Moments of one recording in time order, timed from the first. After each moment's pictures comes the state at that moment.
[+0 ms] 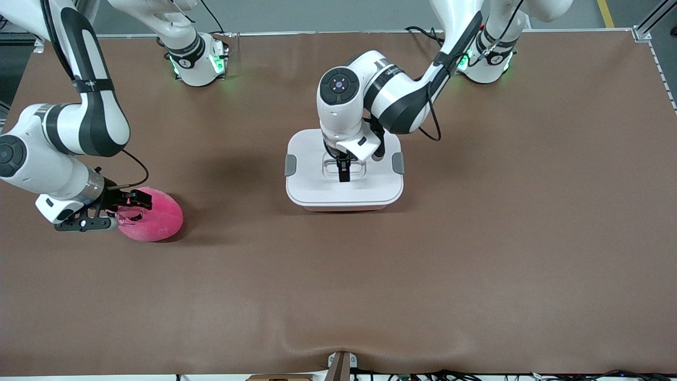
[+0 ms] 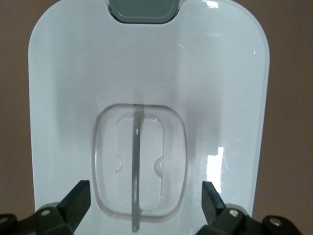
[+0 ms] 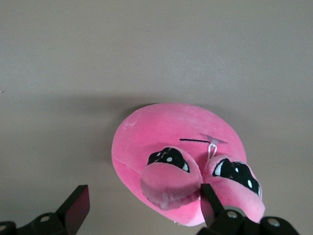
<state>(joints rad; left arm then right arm) -0.80 0.56 -0.05 -1.44 -0.01 1.96 -2.45 0.00 0.24 -0.05 -1.95 0.02 2.17 -0.10</state>
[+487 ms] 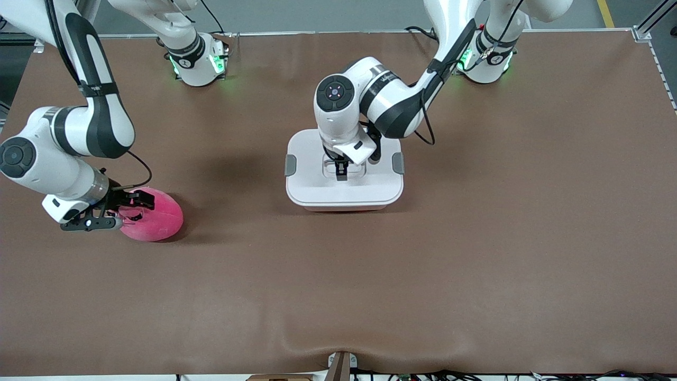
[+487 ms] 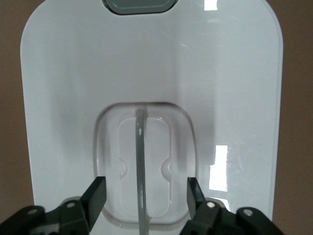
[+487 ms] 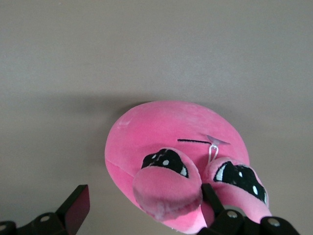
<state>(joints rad) -0.80 0.58 -0.06 -1.44 -0.02 1.97 -2.39 0.00 0.26 -0.05 -1.98 0.01 2.21 -0.11</state>
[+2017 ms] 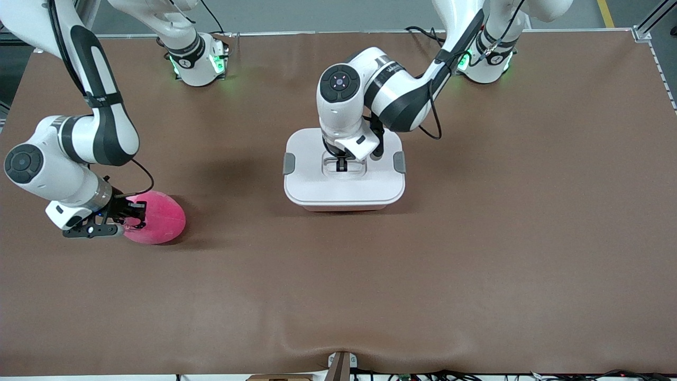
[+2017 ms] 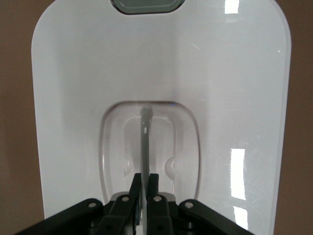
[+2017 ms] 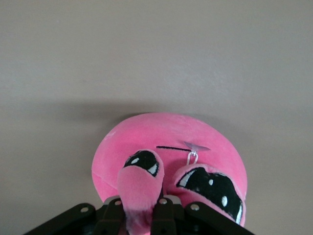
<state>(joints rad) -0.78 0.54 -0.07 -1.43 -0.03 1.94 -2.40 0.01 0.30 -0.05 -1.96 0.01 2.28 -0.12</state>
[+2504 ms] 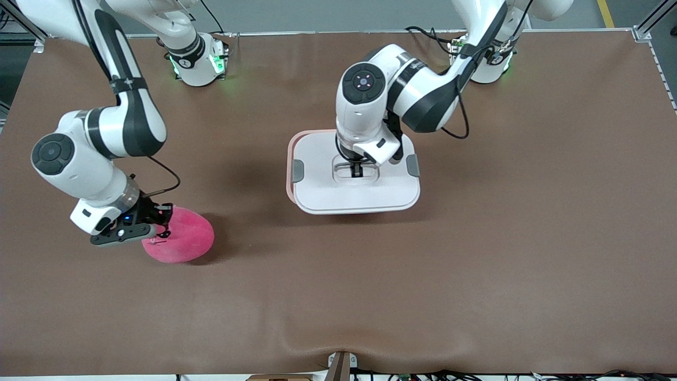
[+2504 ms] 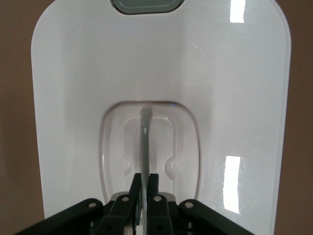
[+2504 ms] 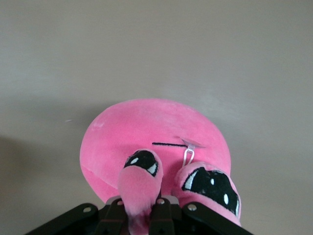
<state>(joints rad) -0.71 0.48 -0.07 -1.43 -0.03 1.89 -2.37 0.17 0.28 -0.04 -1.84 0.01 2.21 -0.12</state>
